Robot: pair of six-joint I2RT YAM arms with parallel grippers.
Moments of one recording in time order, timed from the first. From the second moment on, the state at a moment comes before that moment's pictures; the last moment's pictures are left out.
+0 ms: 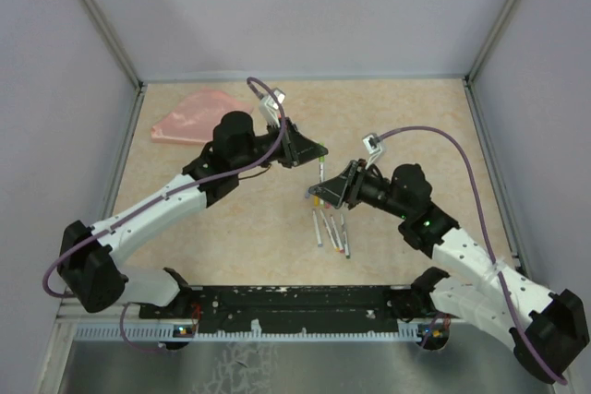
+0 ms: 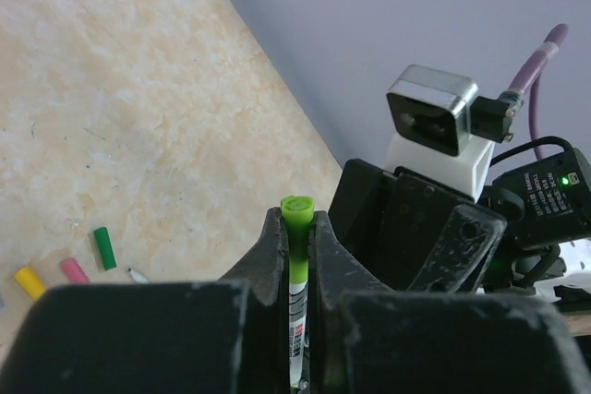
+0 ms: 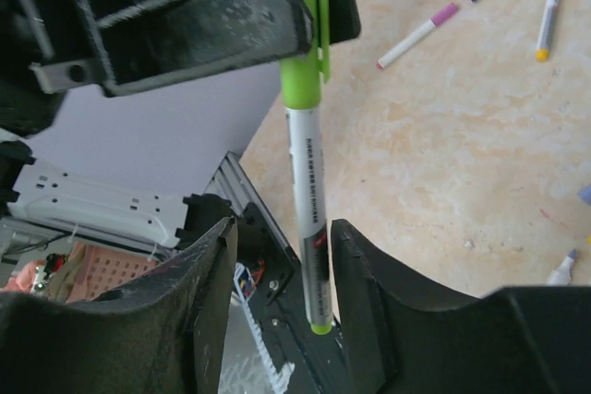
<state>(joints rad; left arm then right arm) -0.76 1.35 1.11 0.11 0.33 -0.76 0.64 0.84 0.57 0.17 -0.41 0.80</state>
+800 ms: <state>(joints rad) -0.72 1.29 0.97 0.50 0.48 -0.92 0.65 0.82 0.52 0.44 -0.46 0.92</state>
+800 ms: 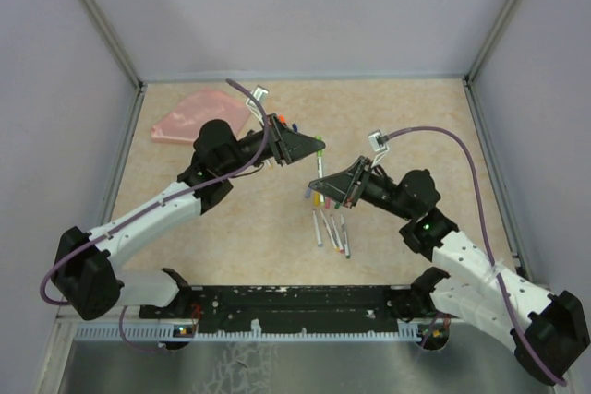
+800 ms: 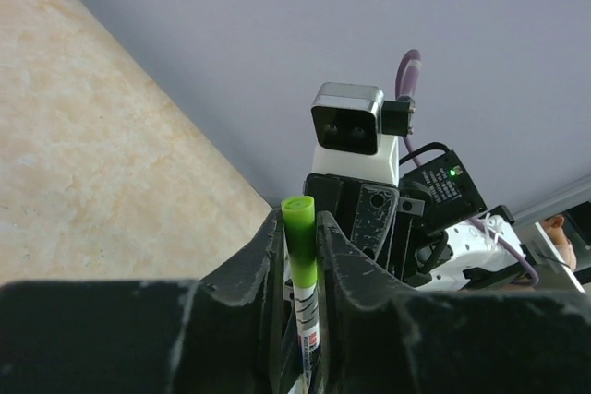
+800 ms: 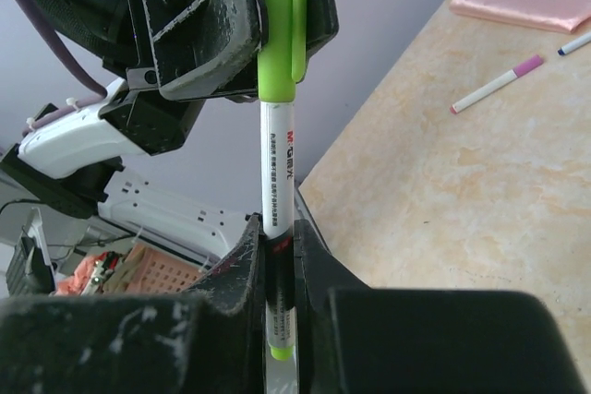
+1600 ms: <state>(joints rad) -0.70 1.32 1.05 0.37 0.51 -0.85 0.64 0.84 0.58 0.31 -0.45 0.80</state>
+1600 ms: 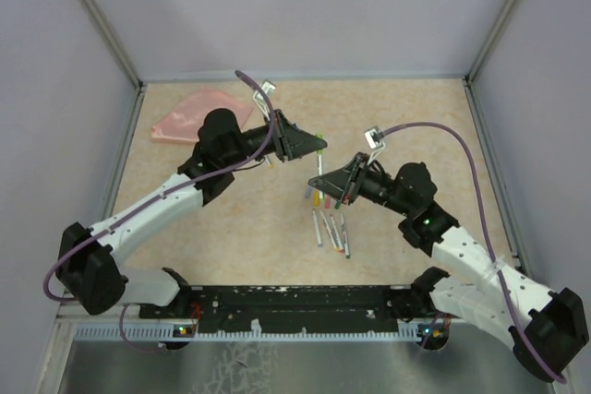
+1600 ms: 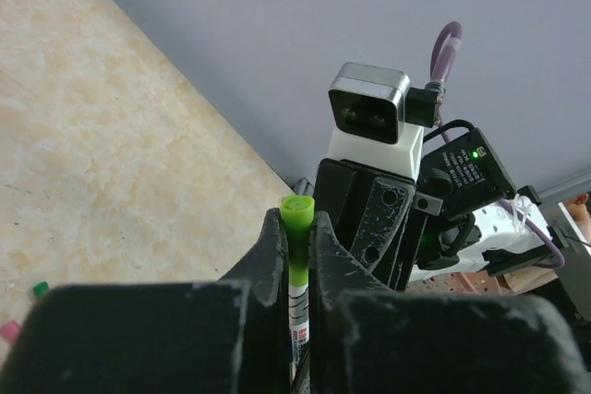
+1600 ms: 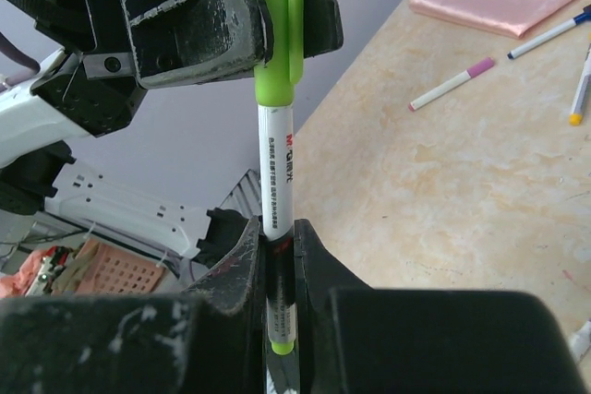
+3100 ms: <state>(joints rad) -0.68 1.37 0.88 0.28 0.31 -0.82 0.64 0.67 0.58 -0.34 0.02 0.60</state>
